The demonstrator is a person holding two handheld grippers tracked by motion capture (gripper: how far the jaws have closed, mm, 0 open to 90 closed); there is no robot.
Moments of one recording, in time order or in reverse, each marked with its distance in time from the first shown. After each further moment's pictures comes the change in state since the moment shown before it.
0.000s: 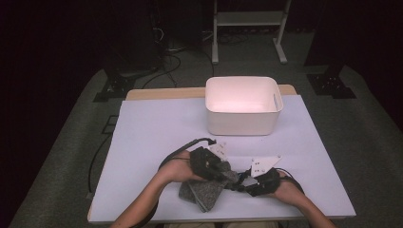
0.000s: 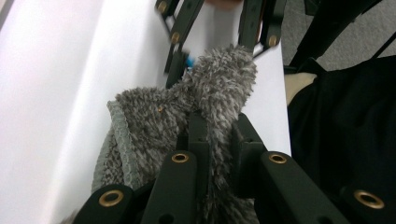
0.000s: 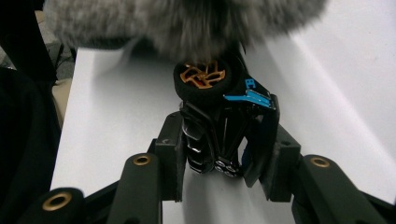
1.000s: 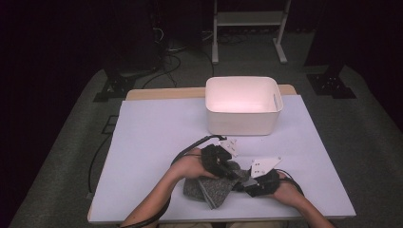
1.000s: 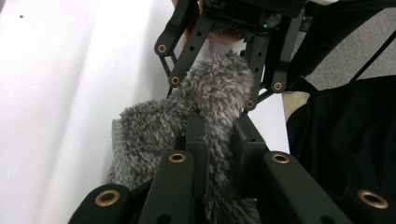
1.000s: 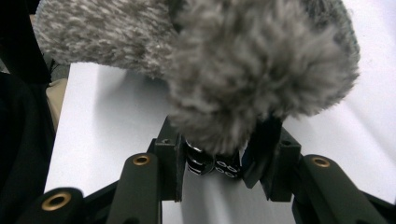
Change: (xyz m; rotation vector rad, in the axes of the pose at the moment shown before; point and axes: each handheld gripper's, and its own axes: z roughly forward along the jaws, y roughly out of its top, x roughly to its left) left arm 0.014 0.012 0.014 -0.047 -0.051 -0.017; right arm 0.002 -0.002 0.002 -0.020 -0.022 0.007
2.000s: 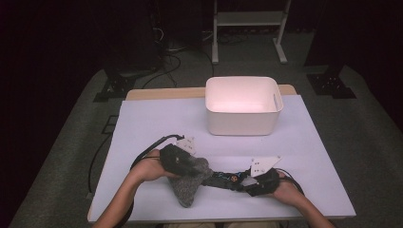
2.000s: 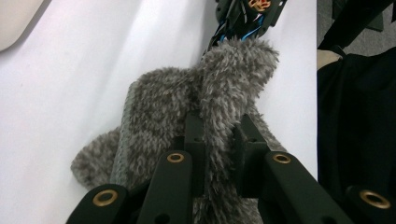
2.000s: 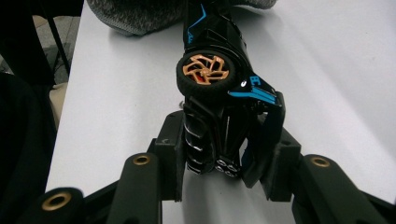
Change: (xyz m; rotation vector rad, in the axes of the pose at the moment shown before) left arm -0.004 -0.076 -0.066 0.038 0.140 -0.089; right arm -0.002 0.001 0.001 0.007 0.013 0.008
